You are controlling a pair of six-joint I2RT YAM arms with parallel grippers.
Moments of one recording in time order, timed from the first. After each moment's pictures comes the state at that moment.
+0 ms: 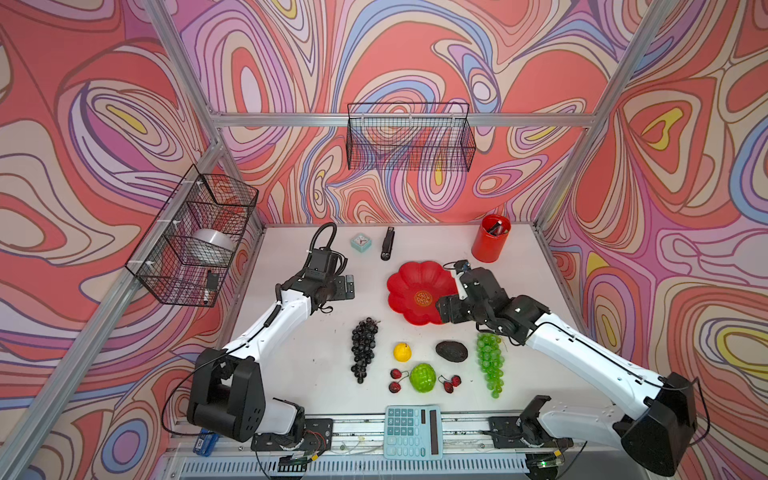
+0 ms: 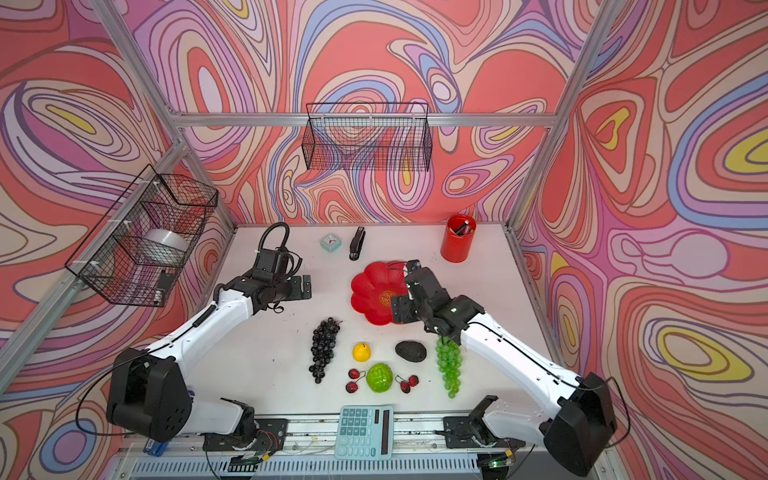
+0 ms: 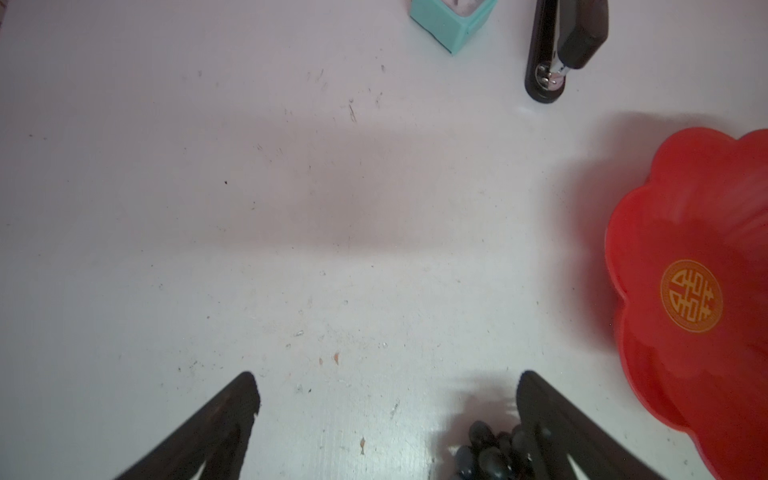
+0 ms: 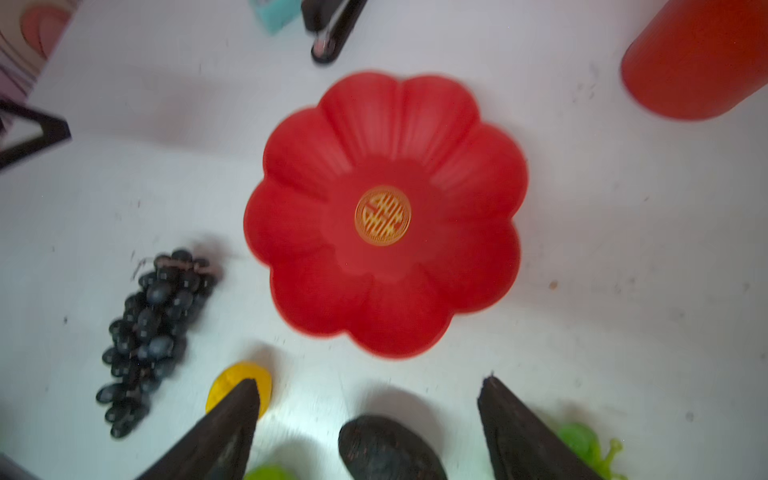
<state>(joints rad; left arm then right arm) -0.28 1.39 1.03 -0.57 -0.11 -0.34 0.73 1.23 1.01 -0.71 0.15 0.42</state>
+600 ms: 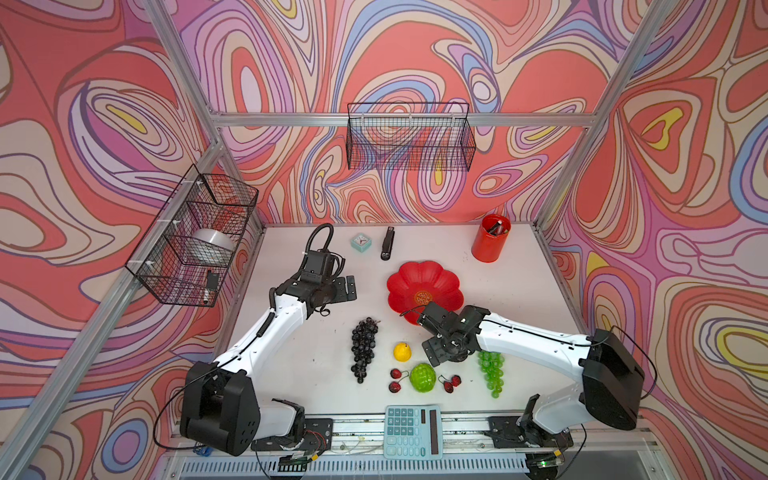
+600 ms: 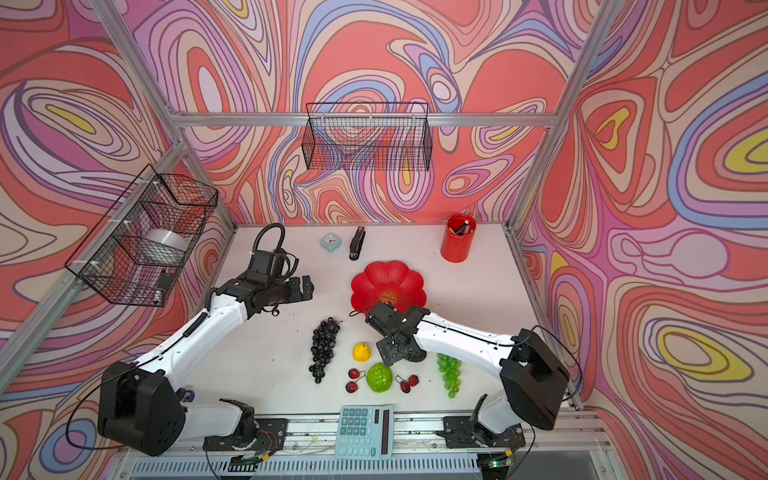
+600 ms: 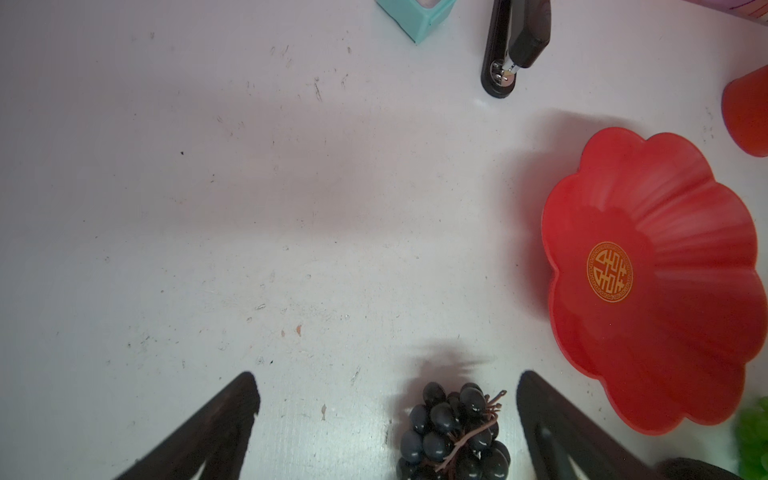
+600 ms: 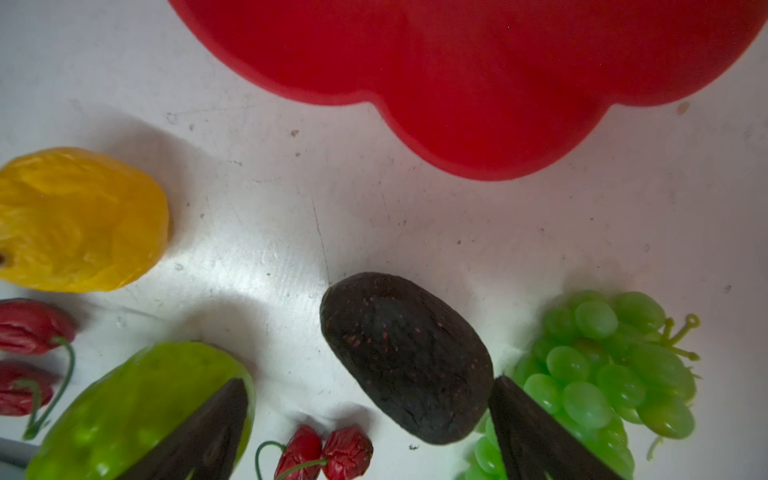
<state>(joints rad) -0.28 1.35 1.02 -0.59 -0.02 -0.41 0.89 1.52 1.00 -0.90 0.21 0.47</state>
